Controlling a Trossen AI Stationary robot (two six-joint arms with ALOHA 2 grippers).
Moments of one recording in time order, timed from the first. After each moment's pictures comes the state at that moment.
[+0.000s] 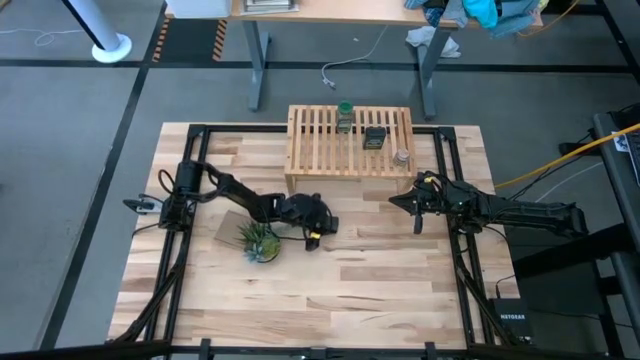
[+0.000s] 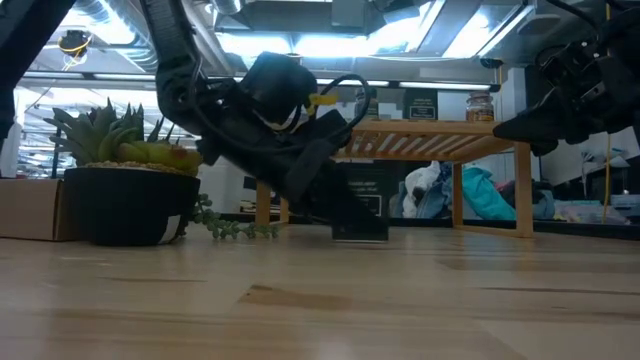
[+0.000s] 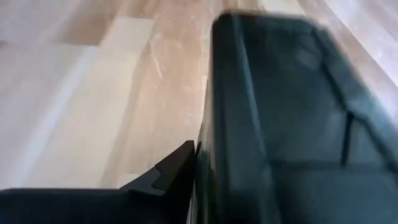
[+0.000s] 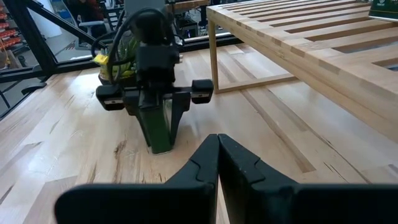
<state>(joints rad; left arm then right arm) 0.02 2.05 0.88 0.65 0.07 -0.07 -0.14 0.22 0.02 0.00 -0.02 0.11</state>
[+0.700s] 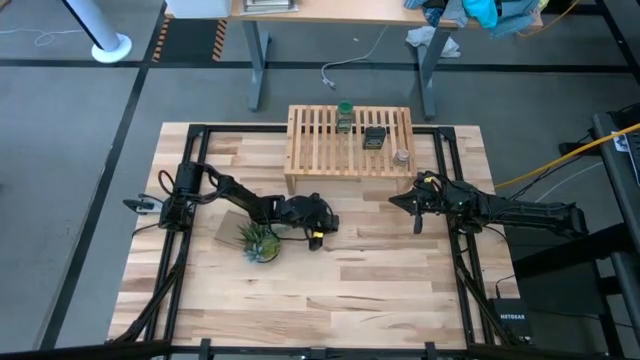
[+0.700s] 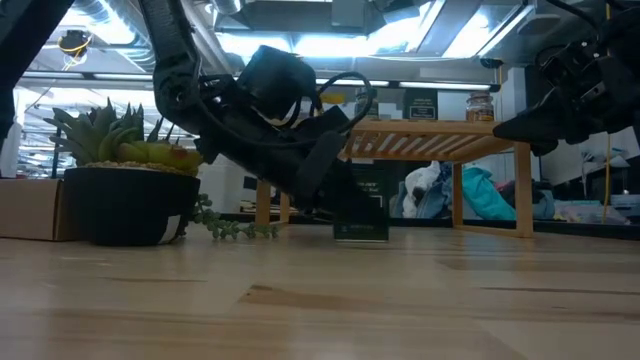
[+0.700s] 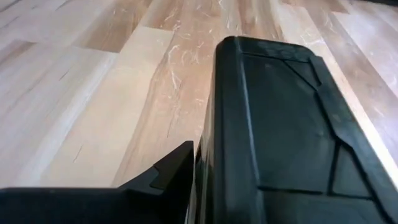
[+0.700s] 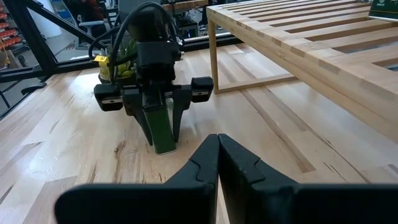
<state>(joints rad) 0.00 2.04 0.88 0.69 -0.01 -0.17 -0.14 0.22 0.02 0.00 -0.02 0.11</state>
